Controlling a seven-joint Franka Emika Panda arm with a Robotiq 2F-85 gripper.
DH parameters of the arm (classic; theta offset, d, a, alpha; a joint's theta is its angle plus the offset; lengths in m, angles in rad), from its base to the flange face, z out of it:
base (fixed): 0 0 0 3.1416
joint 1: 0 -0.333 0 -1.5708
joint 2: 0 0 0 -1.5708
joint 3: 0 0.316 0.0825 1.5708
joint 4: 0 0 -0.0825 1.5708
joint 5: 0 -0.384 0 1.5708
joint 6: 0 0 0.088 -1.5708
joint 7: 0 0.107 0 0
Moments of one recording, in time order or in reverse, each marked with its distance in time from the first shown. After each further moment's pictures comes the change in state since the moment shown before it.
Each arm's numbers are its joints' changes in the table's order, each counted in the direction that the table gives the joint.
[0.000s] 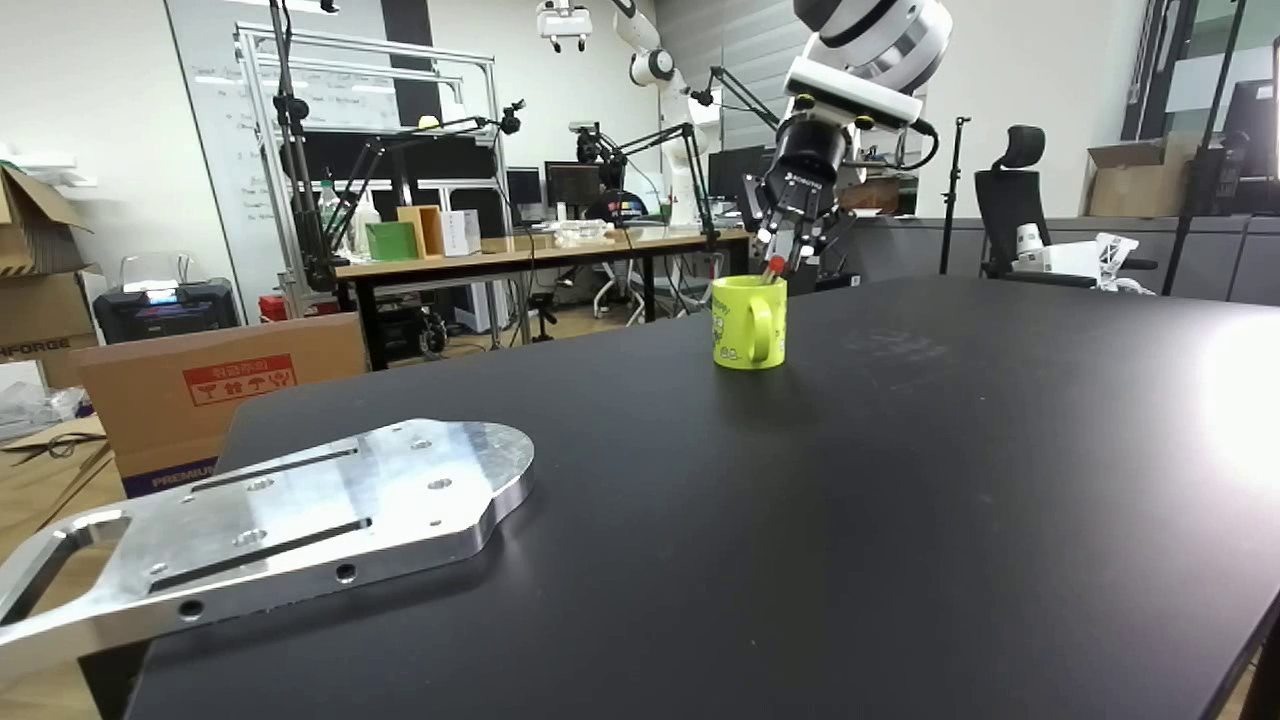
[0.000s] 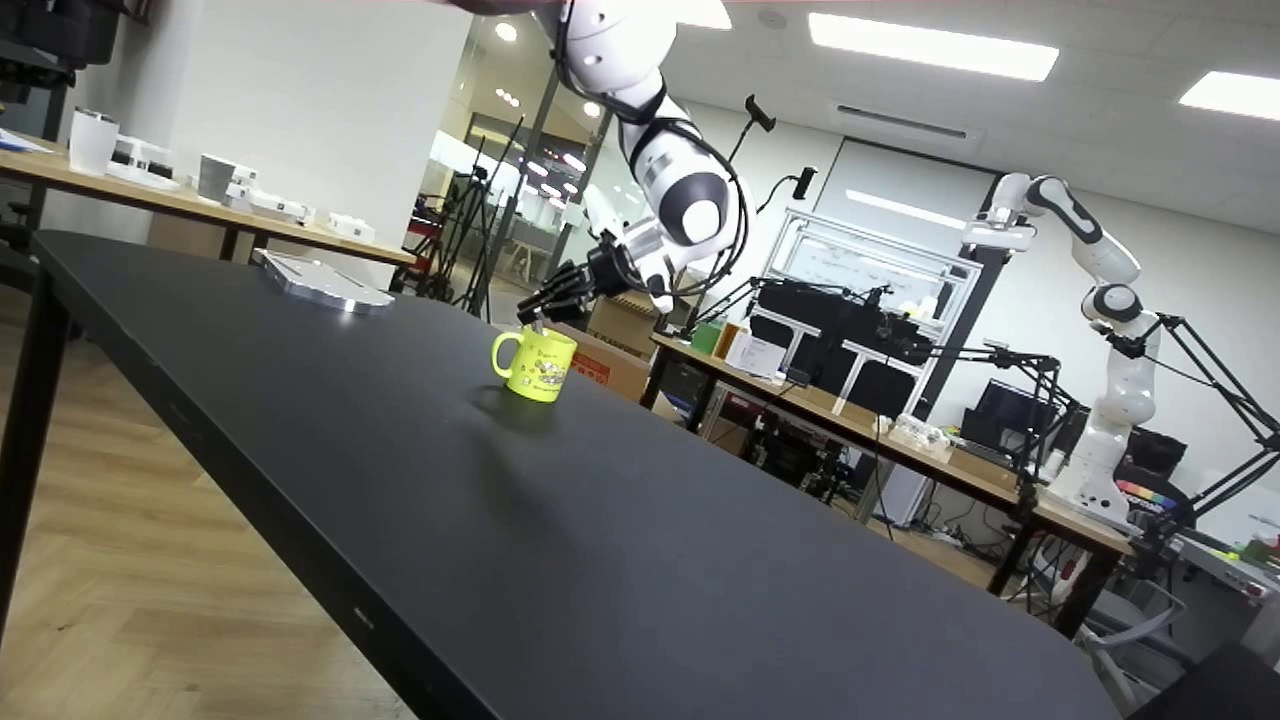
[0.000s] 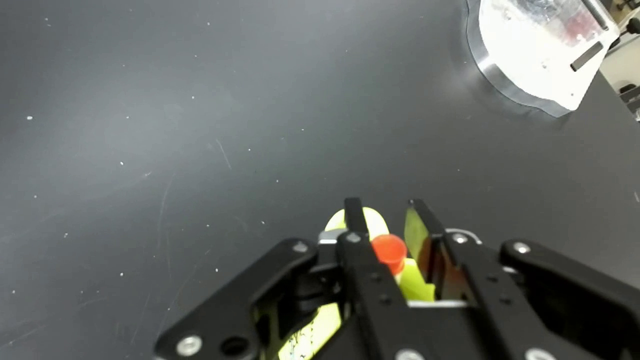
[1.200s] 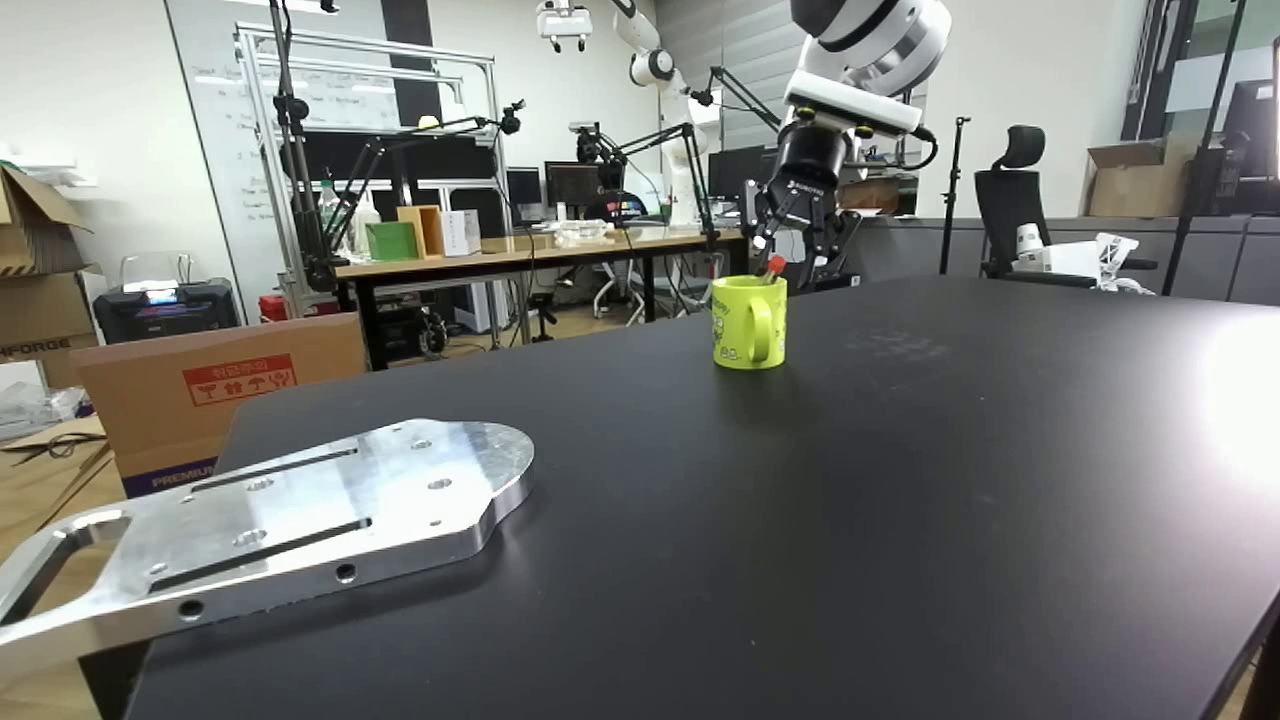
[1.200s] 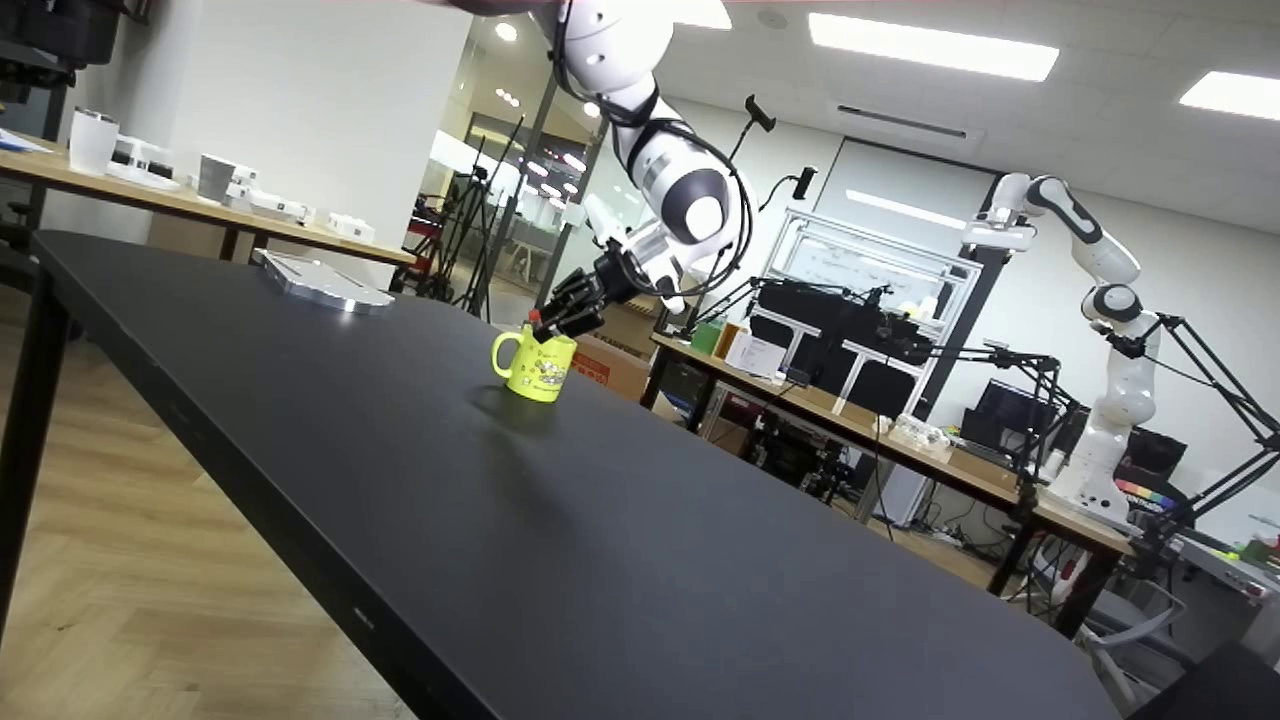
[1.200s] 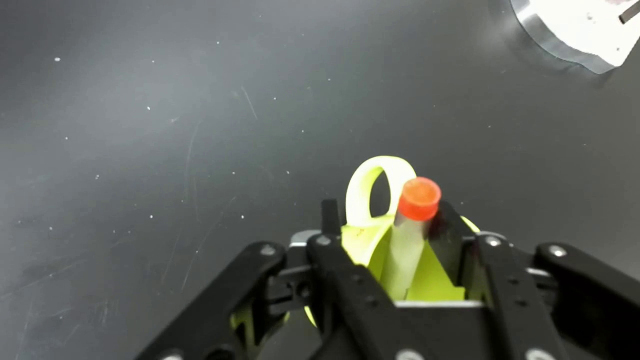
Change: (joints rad) arm -0.012 -0.004 -0.026 0.011 0.064 -0.056 -0.011
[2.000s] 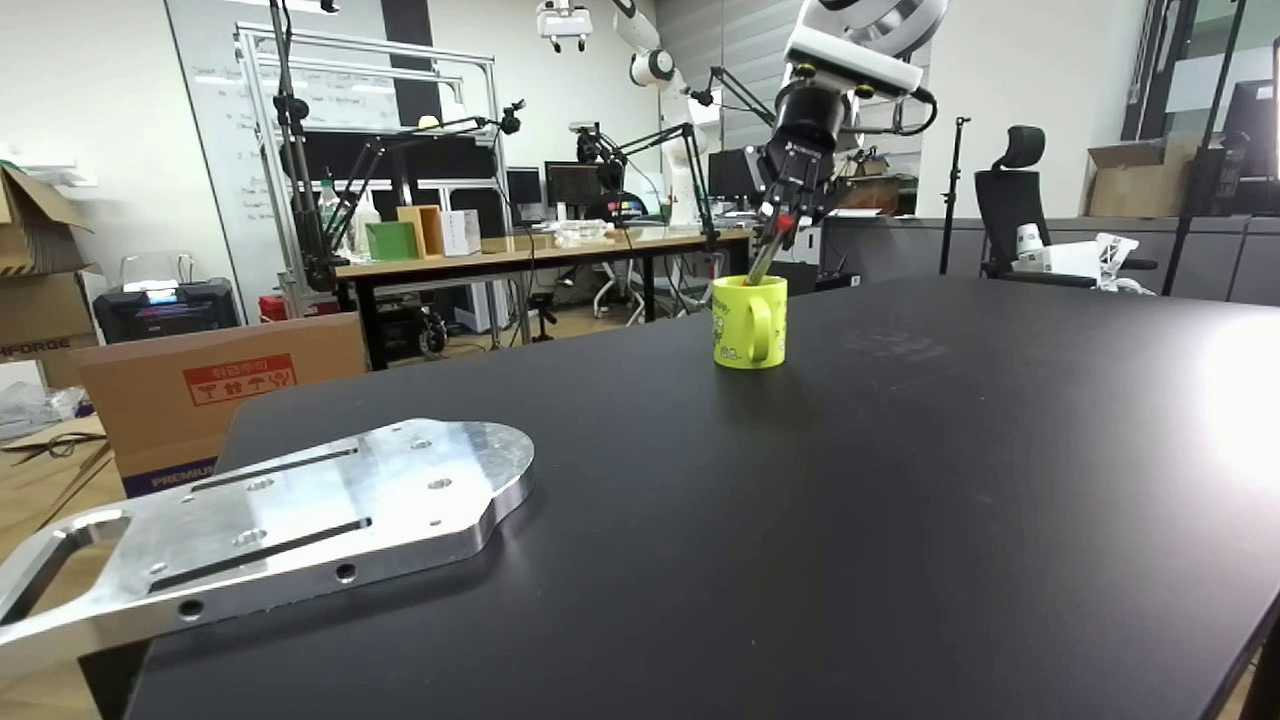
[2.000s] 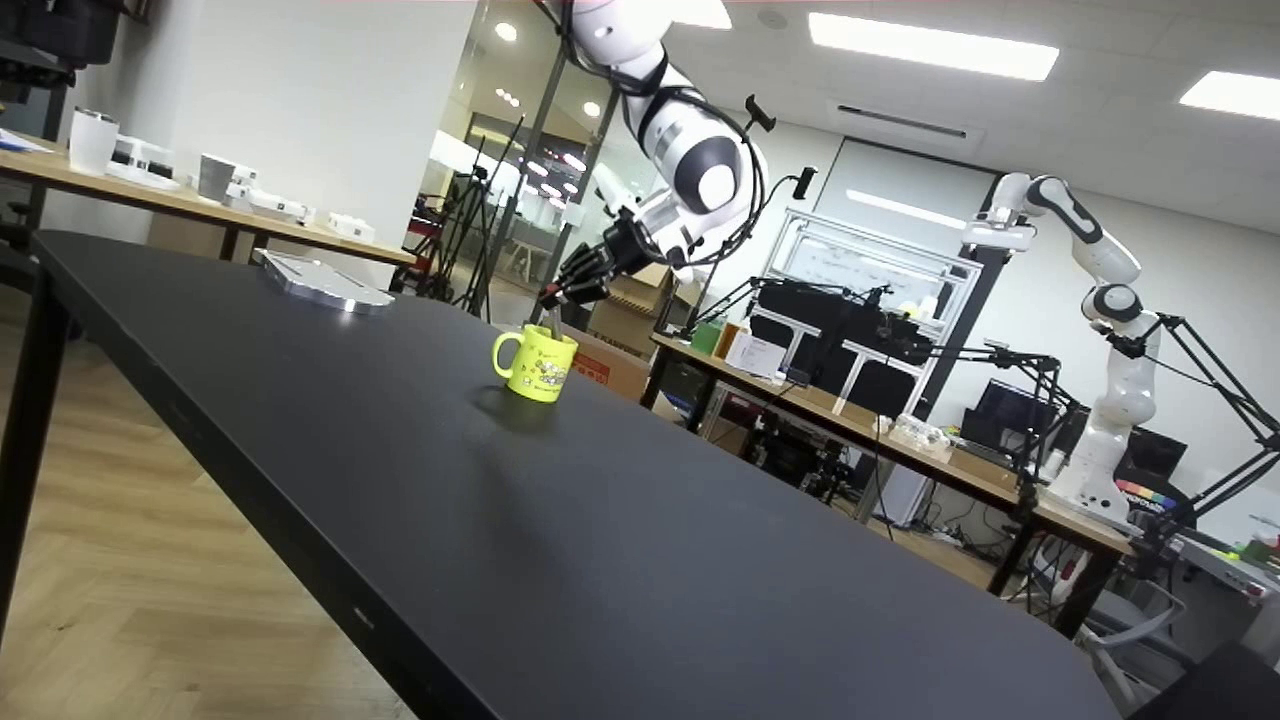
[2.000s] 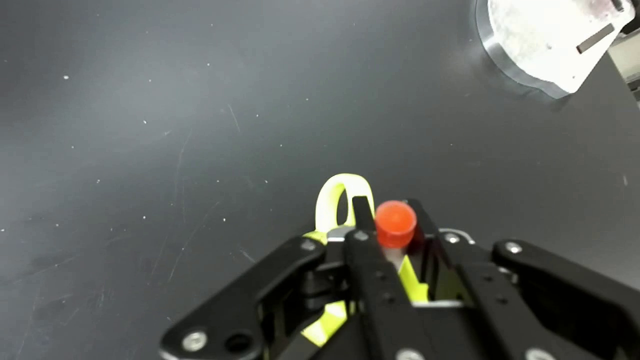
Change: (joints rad) arm -0.002 0.037 0.005 0.042 -0.006 0.067 0.002
